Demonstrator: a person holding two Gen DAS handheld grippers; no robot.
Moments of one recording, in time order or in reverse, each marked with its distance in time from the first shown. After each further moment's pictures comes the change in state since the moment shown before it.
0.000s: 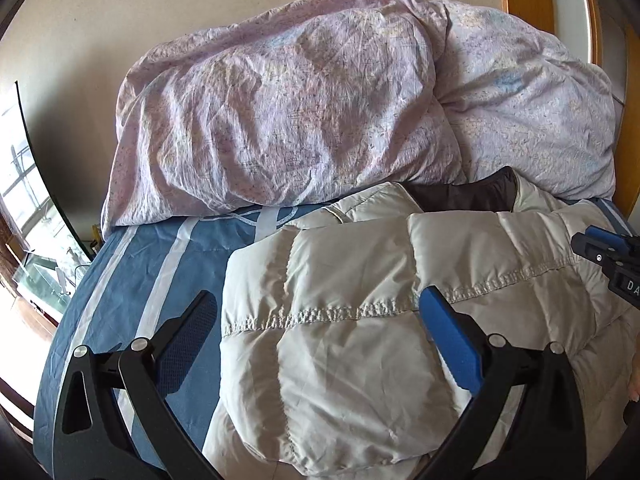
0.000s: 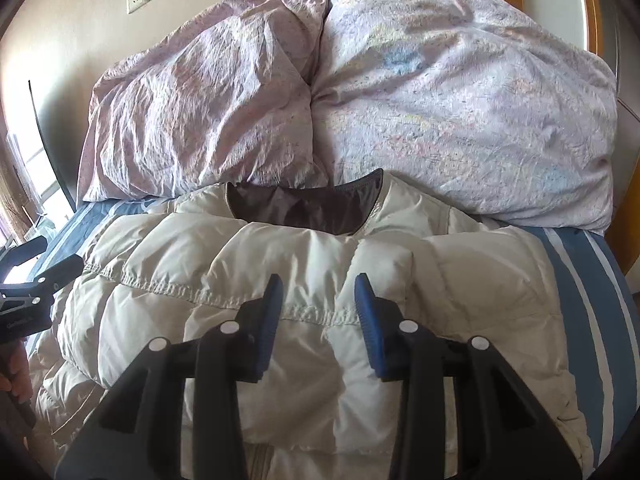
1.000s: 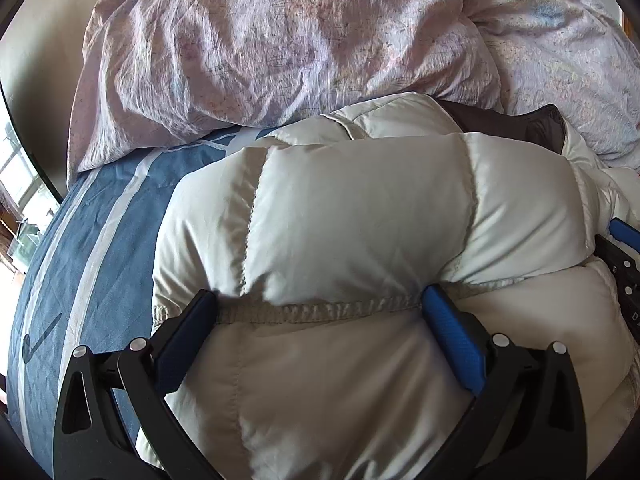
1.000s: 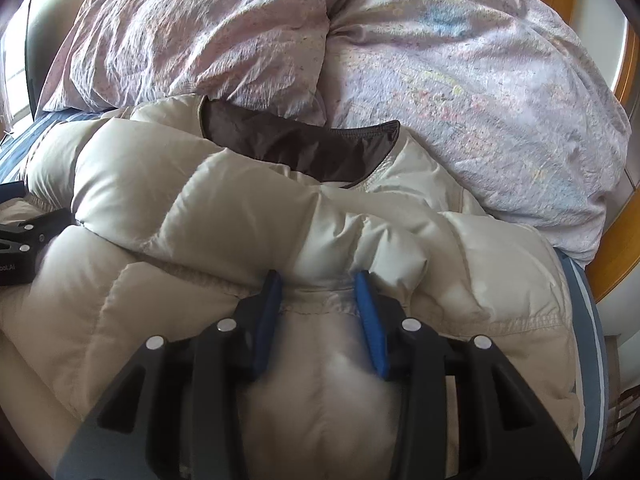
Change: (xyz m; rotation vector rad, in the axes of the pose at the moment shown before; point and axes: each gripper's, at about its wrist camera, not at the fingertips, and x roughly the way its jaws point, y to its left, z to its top) left arm 0.087 -0.007 -0.028 -0.022 0.191 0.009; right arm 0.064 0.018 -0.022 -0.213 0.111 -0.187
